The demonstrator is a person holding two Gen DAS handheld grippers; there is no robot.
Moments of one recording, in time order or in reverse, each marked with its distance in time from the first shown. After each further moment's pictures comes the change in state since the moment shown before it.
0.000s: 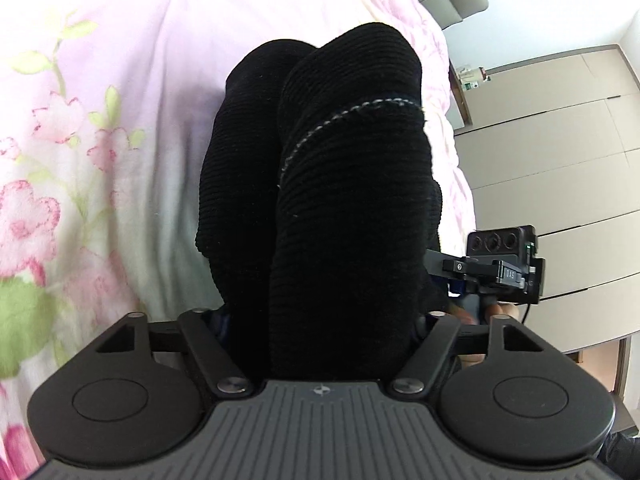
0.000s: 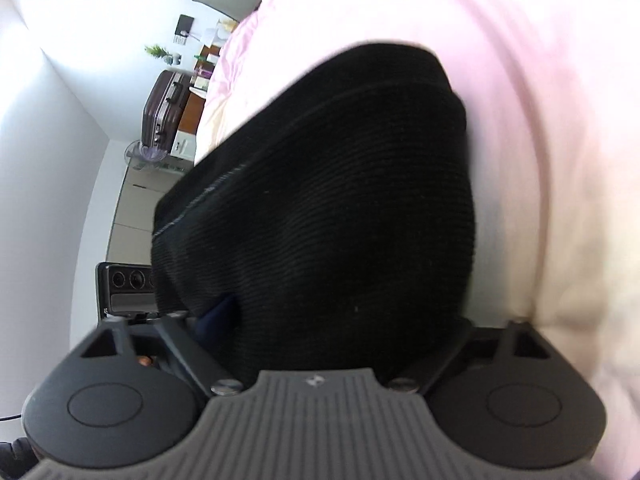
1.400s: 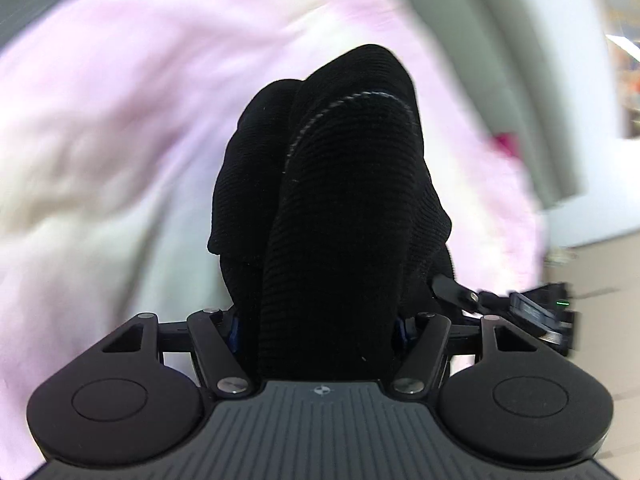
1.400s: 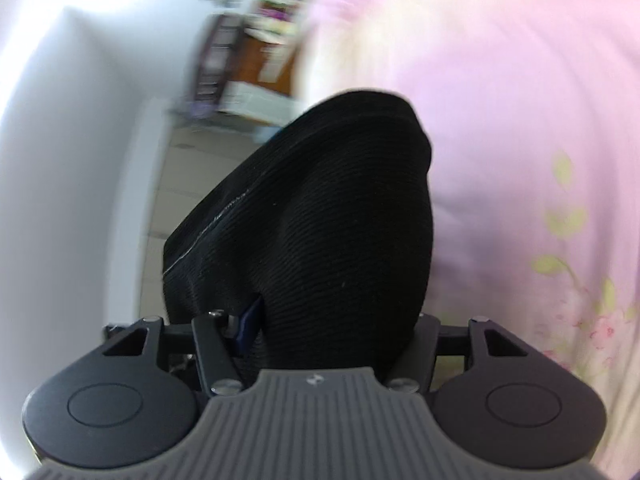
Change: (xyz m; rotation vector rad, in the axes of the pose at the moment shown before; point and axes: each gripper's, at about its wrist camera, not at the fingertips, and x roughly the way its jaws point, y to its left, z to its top) left arm -0.263 0.126 -0.051 -0.372 -0.352 0.328; right arm 0.259 0.252 0.051 0.003 0.166 0.070
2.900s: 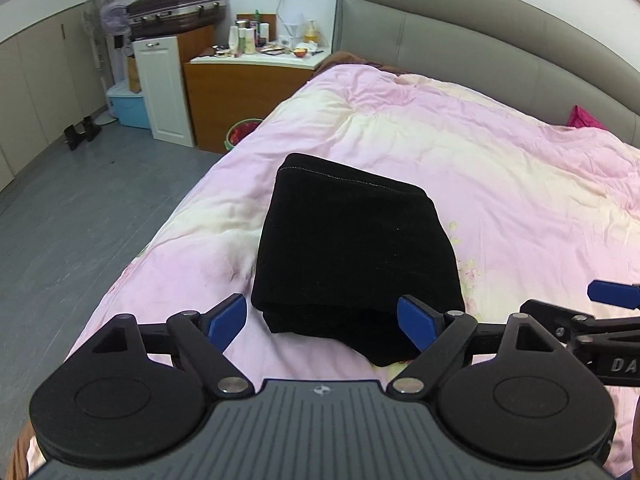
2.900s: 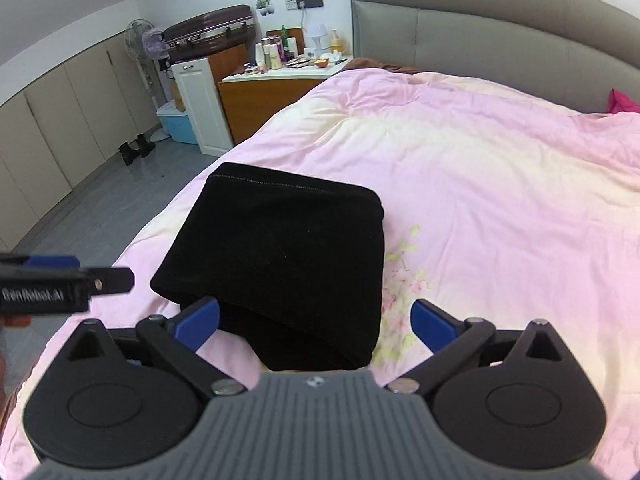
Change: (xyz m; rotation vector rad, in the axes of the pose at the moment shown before) left arm -0.161 -0.187 -0.227 0.331 -0.476 0.599; right arm -0.138 0.216 -0.243 -0.703 -0.290 -0.649
